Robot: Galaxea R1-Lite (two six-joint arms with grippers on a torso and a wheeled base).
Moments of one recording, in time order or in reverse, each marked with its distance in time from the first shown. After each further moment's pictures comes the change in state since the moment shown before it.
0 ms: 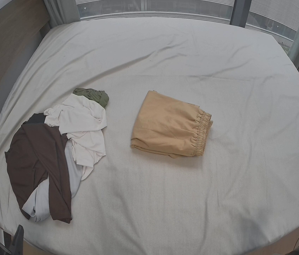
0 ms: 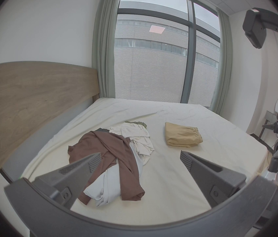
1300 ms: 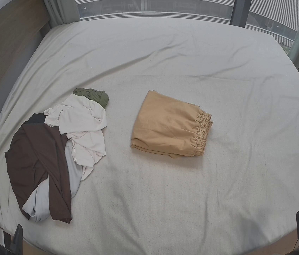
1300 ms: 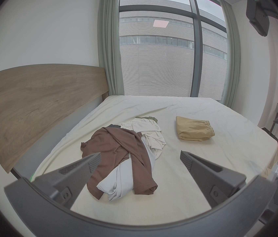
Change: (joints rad) left arm 0.002 -0.016 0.000 0.069 0.100 0.025; right arm 0.000 0.000 0.000 0.049 -0.003 -0.087
